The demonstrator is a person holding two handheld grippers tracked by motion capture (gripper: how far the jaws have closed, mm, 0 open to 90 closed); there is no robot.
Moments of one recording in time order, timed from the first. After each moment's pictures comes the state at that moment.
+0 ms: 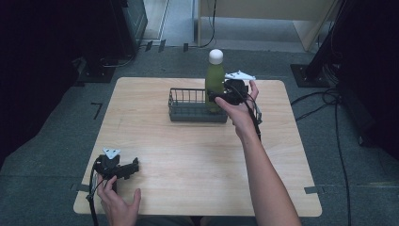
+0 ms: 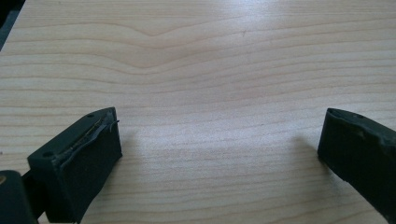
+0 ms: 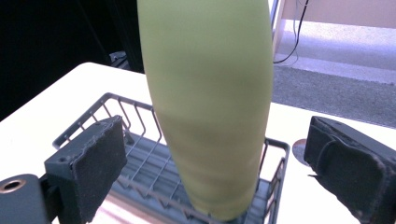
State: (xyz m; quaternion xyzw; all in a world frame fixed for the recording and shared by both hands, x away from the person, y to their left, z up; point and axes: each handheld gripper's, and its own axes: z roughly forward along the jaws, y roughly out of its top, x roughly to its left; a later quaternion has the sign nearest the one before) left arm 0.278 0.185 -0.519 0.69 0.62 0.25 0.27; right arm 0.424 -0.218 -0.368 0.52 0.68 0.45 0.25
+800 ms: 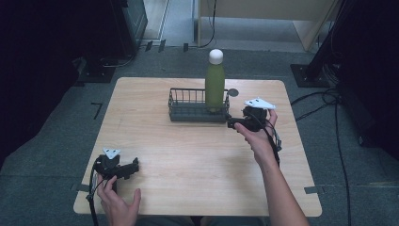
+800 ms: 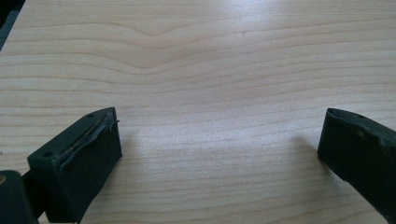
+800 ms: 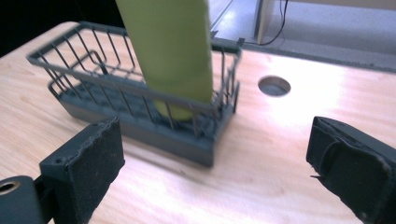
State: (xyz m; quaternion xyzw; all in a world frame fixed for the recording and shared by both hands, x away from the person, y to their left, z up) left arm 0.278 0.185 -0.519 0.69 0.62 0.25 0.27; right arm 0.359 -0.271 -0.413 0.53 0.69 0.43 0.26
